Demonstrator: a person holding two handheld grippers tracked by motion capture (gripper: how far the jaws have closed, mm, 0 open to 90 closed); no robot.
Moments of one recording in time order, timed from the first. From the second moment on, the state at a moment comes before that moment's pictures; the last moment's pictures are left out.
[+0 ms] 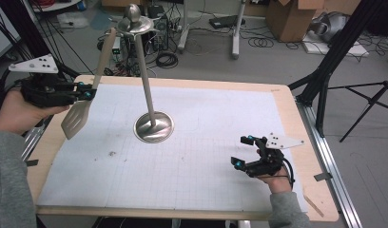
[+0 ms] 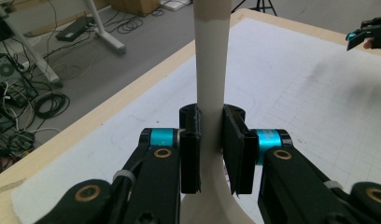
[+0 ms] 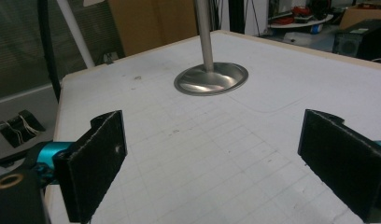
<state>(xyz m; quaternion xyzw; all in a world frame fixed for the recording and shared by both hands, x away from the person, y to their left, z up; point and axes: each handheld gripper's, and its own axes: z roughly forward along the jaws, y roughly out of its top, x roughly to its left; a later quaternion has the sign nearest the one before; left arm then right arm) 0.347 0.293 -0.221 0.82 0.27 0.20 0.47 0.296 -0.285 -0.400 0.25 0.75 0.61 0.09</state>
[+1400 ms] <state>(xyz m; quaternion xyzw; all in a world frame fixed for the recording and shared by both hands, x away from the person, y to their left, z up) 0.370 0.265 -0.237 0.82 0.27 0.18 0.47 0.296 -0.288 -0.399 0.25 0.74 0.61 0.09</state>
